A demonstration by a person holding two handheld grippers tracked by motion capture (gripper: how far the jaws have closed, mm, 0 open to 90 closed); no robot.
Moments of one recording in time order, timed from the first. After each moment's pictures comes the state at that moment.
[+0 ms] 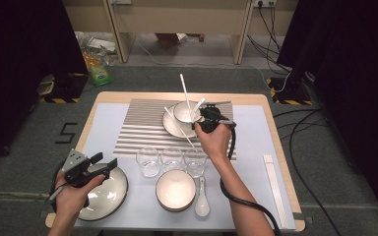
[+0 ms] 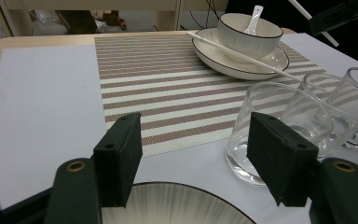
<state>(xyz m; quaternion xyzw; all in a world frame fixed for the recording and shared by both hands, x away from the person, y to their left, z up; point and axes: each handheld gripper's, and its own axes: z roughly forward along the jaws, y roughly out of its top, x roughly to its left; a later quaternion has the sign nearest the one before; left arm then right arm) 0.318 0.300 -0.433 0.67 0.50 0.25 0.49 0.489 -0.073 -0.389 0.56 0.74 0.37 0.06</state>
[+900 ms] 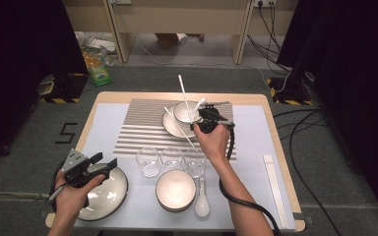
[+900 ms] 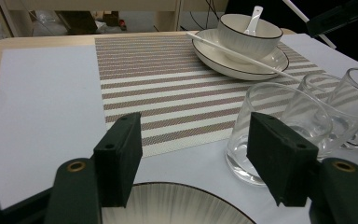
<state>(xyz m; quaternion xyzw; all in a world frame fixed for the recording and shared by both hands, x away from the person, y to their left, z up) 0.318 0.301 -0.433 0.67 0.50 0.25 0.48 0.489 -0.069 -0.391 0.56 0.74 0.37 0.06</state>
